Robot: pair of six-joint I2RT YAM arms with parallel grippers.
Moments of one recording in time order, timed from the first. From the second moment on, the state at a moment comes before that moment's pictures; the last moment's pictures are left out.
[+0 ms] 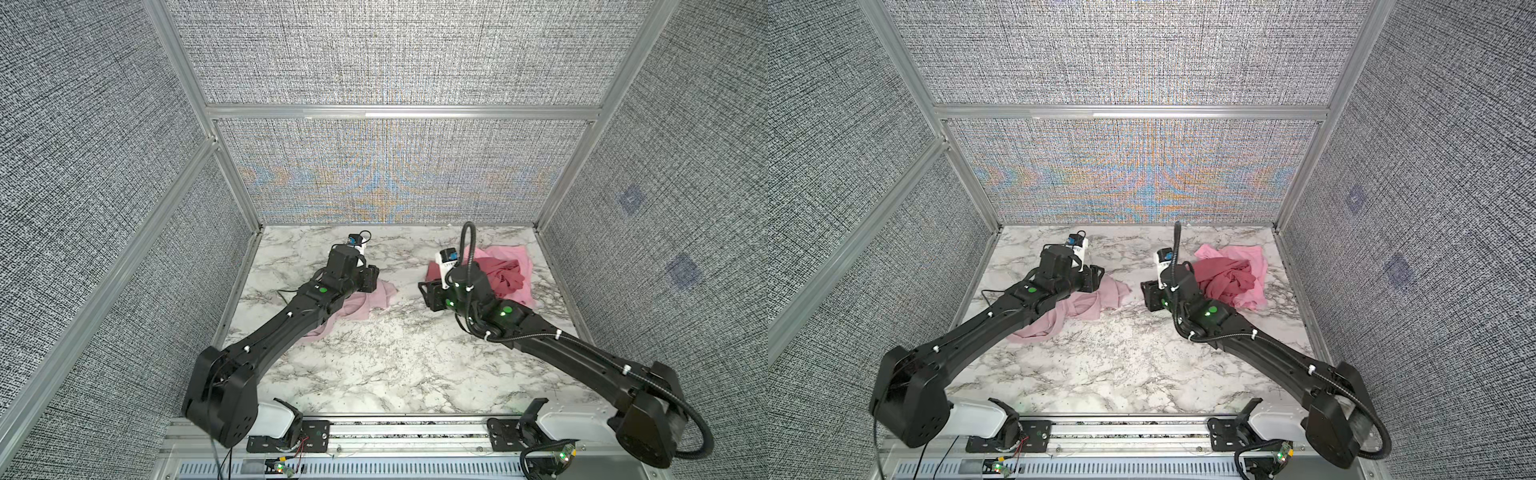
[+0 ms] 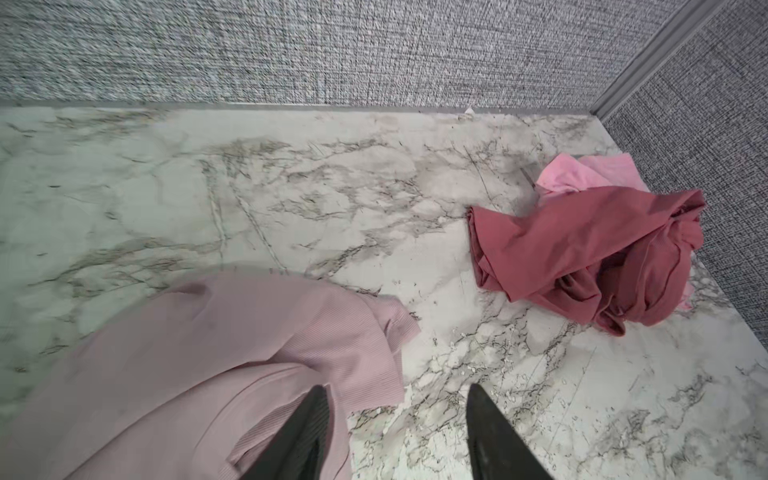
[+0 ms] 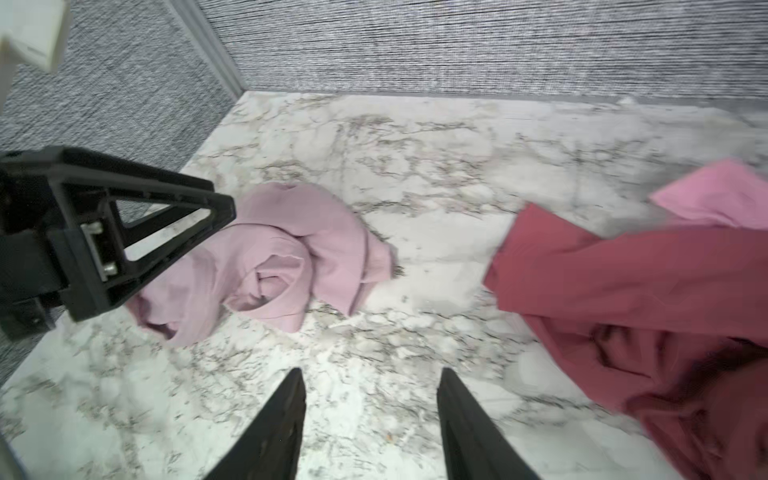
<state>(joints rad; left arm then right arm) -0.56 1.46 1.05 -0.19 0.00 -0.32 0.70 1.22 0.92 -0.22 0.18 0.39</state>
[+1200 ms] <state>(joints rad) -0.62 2.08 1.37 -0.27 -0.03 -0.32 0.53 1.09 0.77 -0.26 0.09 0.41</state>
